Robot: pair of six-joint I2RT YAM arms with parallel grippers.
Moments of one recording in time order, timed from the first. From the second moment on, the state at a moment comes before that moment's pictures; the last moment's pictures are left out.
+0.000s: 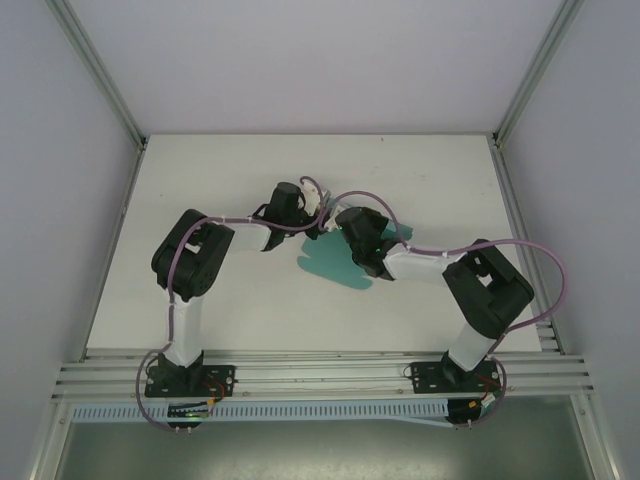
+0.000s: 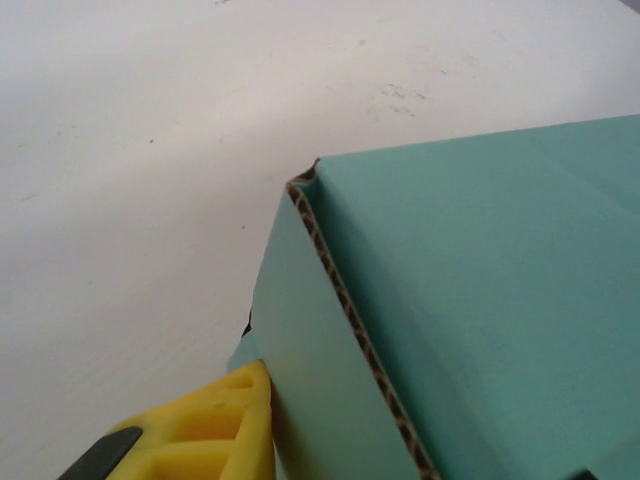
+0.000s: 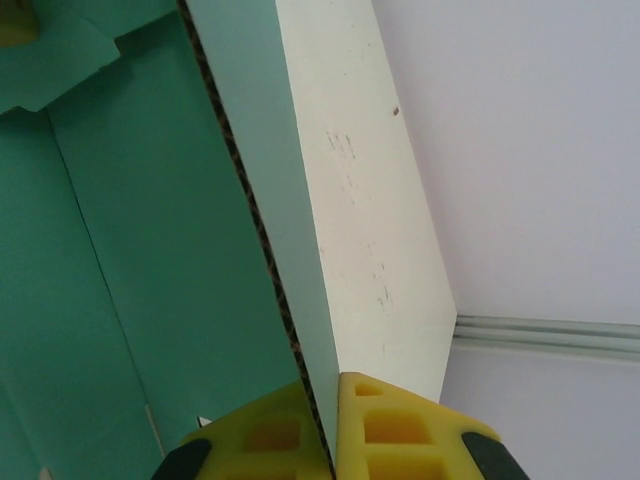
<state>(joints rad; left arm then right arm) -0.55 2.04 1.10 0.35 0.38 -0.09 0.77 1.67 0.86 0.14 0.75 -0.76</state>
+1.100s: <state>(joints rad) -0.64 1.98 1.07 0.25 -0.16 -0.20 0.81 1.70 0.98 -0.04 0.64 -0.52</state>
